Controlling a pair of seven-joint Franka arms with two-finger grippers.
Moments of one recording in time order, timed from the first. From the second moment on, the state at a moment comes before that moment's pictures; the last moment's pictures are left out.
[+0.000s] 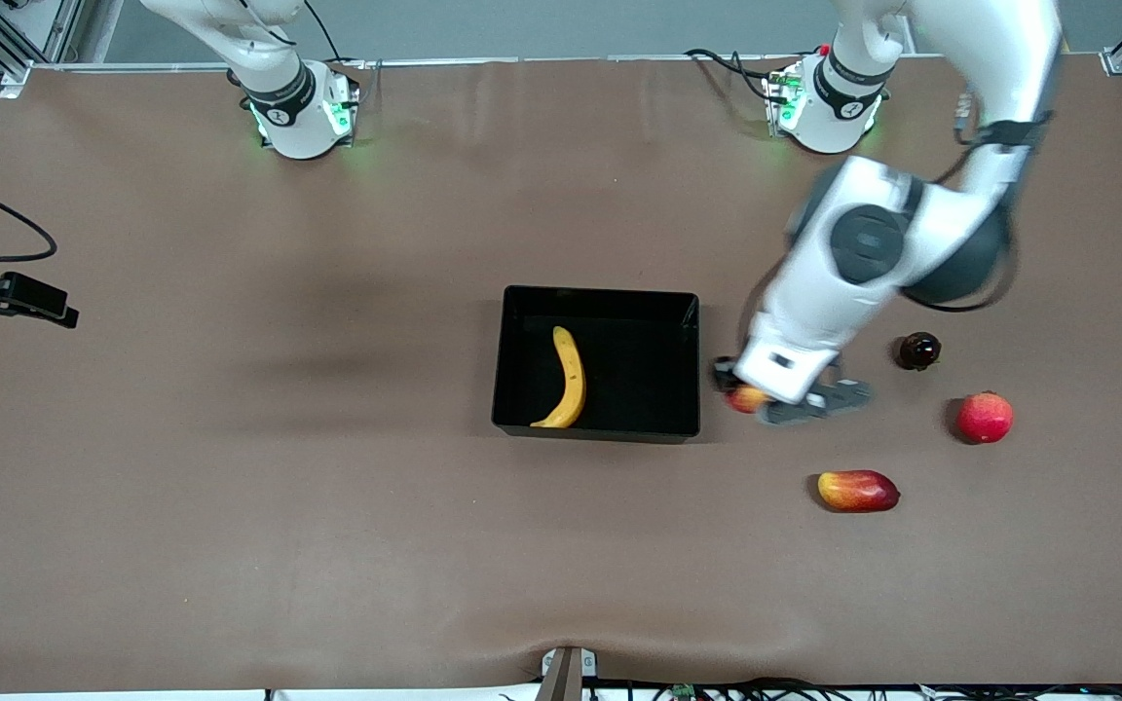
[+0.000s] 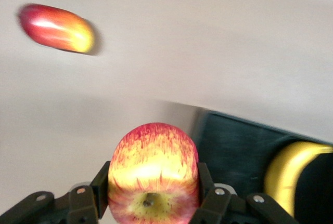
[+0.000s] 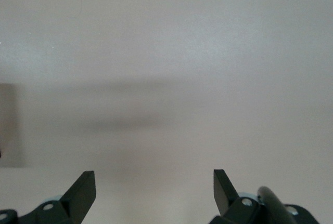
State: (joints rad) left arm -0.16 0.37 -0.24 -1.65 0.10 2.03 -0.60; right arm -0.11 0.16 0.00 -1.50 0.02 1.59 -0.09
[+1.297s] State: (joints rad) left arm 0.14 0.55 -0.24 -1.79 0.20 2.21 -0.29; right arm -0.11 0.16 0.00 -1.49 0.02 1.59 -0.09
